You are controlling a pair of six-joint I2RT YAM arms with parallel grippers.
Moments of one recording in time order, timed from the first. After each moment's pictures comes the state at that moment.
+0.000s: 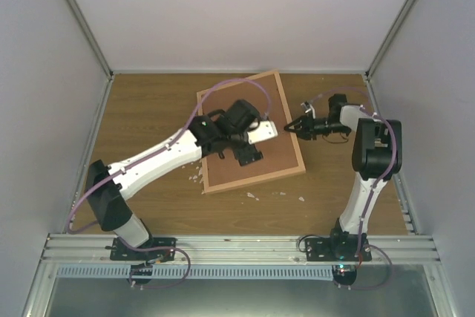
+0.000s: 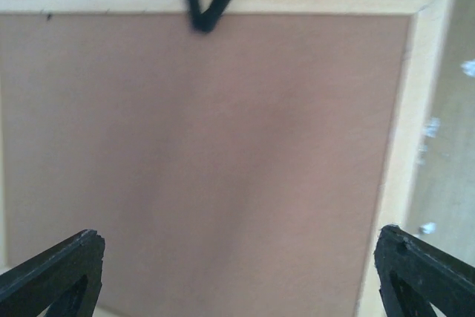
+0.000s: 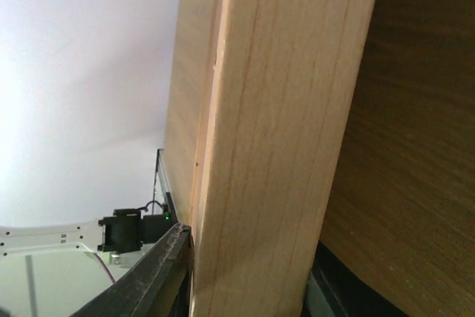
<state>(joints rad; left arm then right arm) -0.94 1.61 1.51 -0.79 -0.08 0.43 -0.07 2.04 1.29 -0.73 -1.25 -0.15</state>
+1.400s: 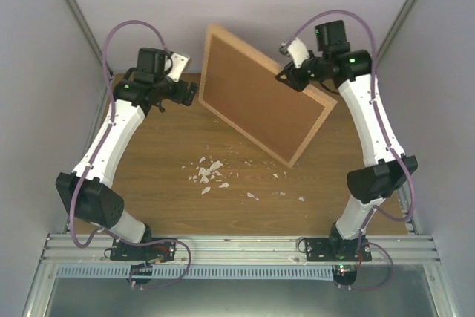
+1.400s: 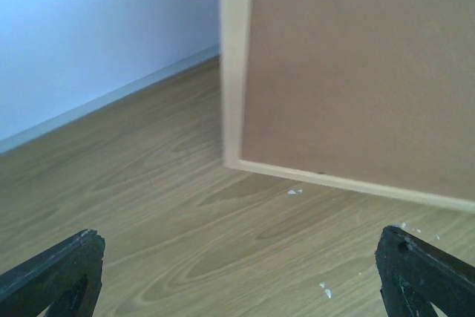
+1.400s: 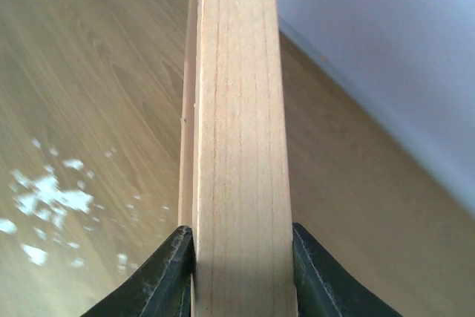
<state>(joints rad) -0.26 1.54 1.62 -0.76 0.08 0.21 0.22 1.80 2.14 -1.13 -0.46 -0.40</state>
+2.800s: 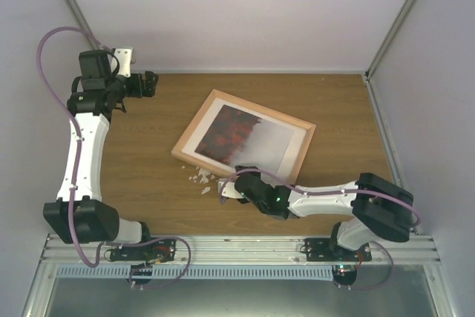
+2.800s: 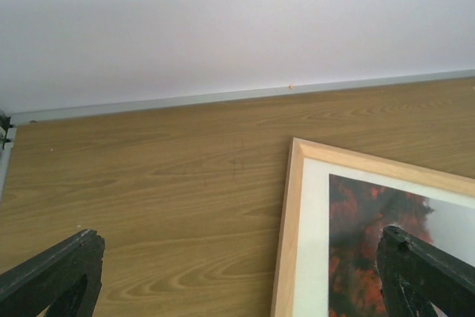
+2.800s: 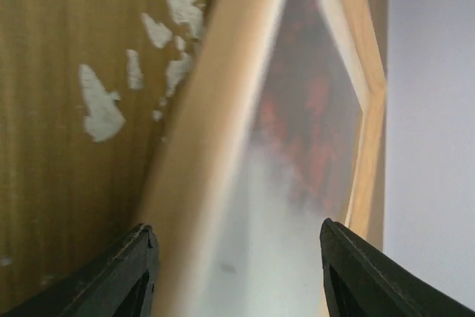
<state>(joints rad) 0.12 1.40 1.54 -0.70 0.31 0.07 1.17 1.47 0.64 0.15 0.54 -0.85</state>
